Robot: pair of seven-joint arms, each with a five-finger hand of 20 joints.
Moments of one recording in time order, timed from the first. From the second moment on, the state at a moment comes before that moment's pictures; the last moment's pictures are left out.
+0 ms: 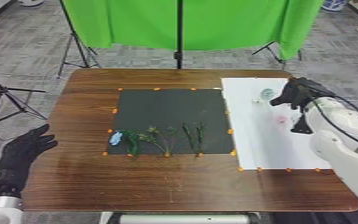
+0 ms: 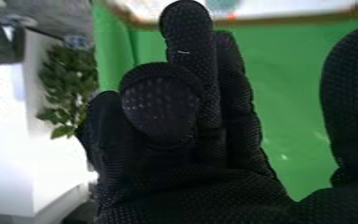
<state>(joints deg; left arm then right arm) 133.6 -59.6 -107.9 -116.3 58.1 13.9 9.6 -78.3 -37.4 67.3 -101.8 -121.7 -11.6 33.0</state>
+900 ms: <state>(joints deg) 133.6 -60.0 -107.5 -116.3 58.3 13.8 9.3 -83.7 -39.9 62.9 -97.2 -121.7 7.1 35.0</state>
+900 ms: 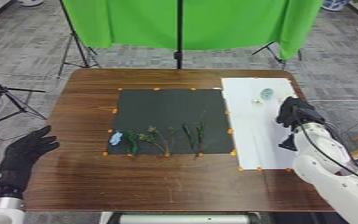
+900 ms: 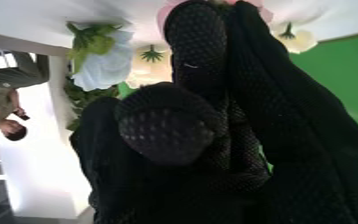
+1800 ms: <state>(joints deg) 129.0 -57.7 -103.7 -113.9 58.1 13.1 9.1 -45.8 -68.4 33.2 -88.0 -114.9 8.6 22.3</state>
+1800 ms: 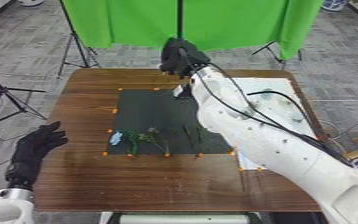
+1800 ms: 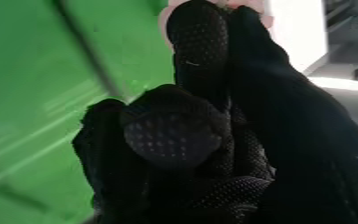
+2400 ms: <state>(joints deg) 126.8 -57.2 -103.0 -113.1 57.4 12.7 10.4 -49.3 -77.6 27.6 -82.1 -115.5 1.7 23.7</state>
